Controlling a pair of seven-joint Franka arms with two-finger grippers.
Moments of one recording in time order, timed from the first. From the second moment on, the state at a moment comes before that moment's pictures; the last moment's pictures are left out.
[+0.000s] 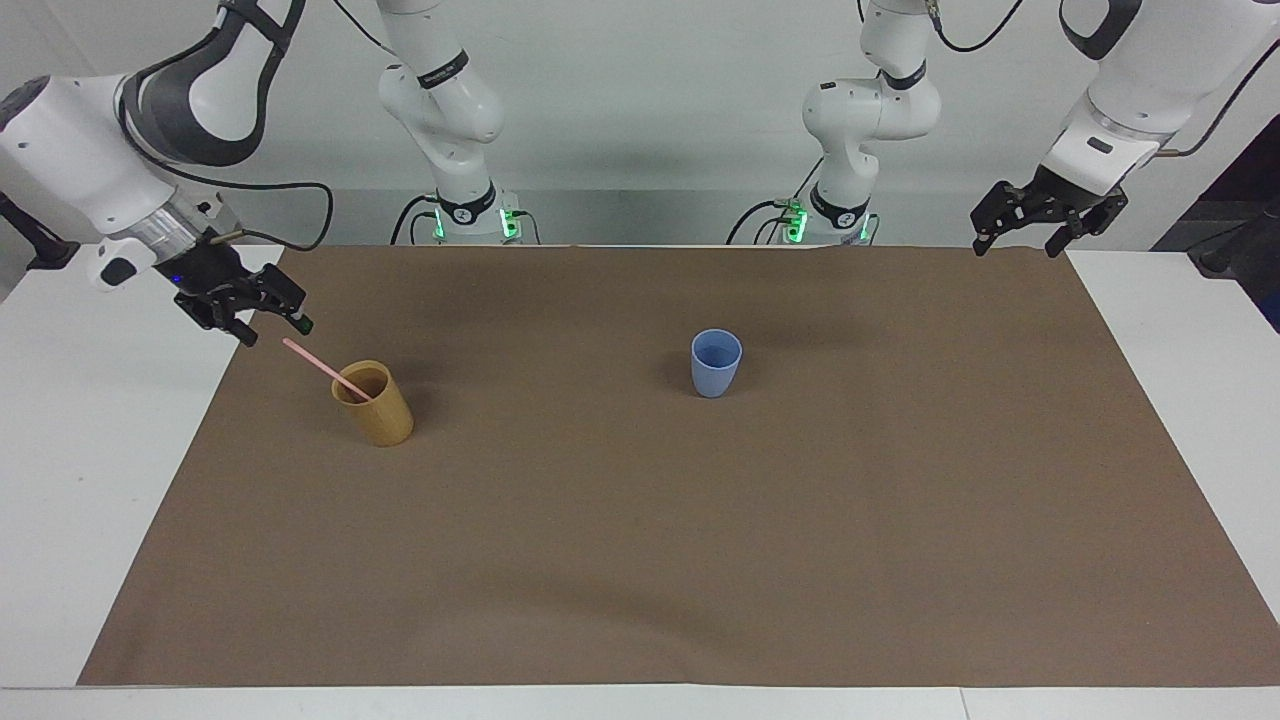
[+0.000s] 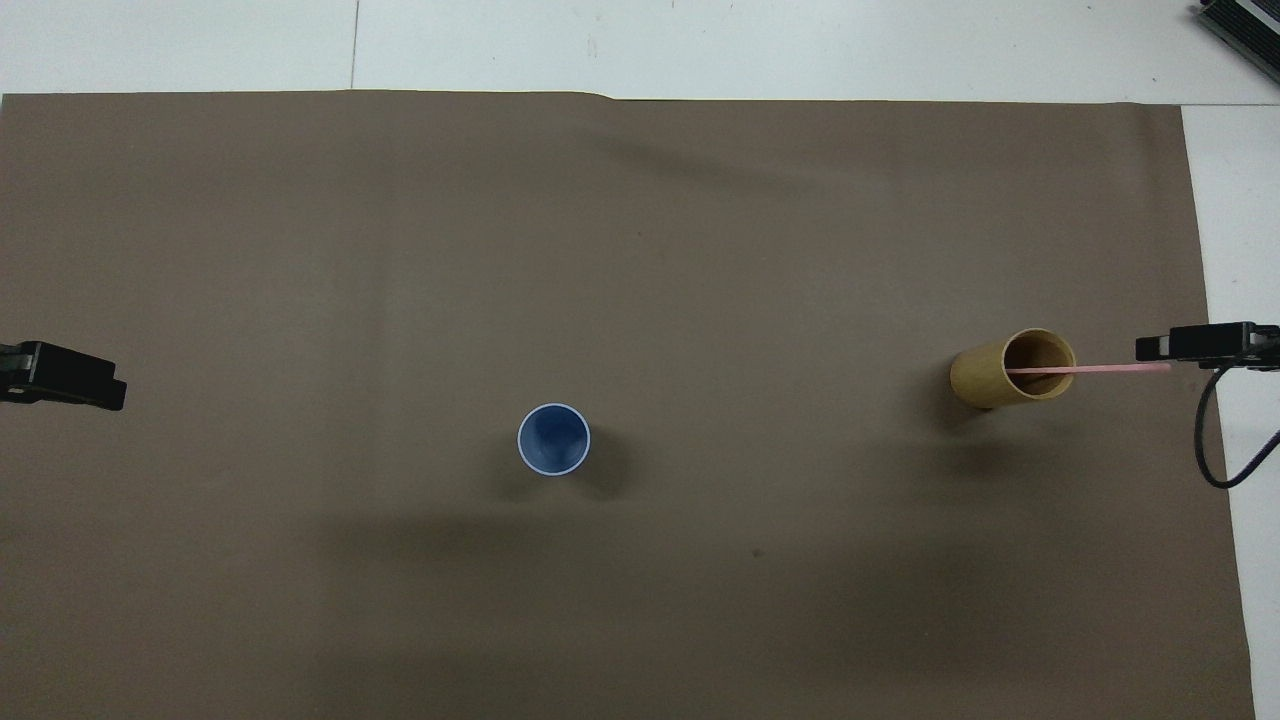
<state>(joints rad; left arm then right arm) -0.07 -0.09 0.04 -1.63 -0.01 1.44 0.05 -0.47 0.03 0.12 -1.89 0.38 1.86 -0.39</state>
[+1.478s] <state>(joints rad) -0.07 -0.15 0.04 -1.68 -0.01 1.37 0.05 -0.49 0.02 0.12 -1.89 0.45 1.85 -0.36</state>
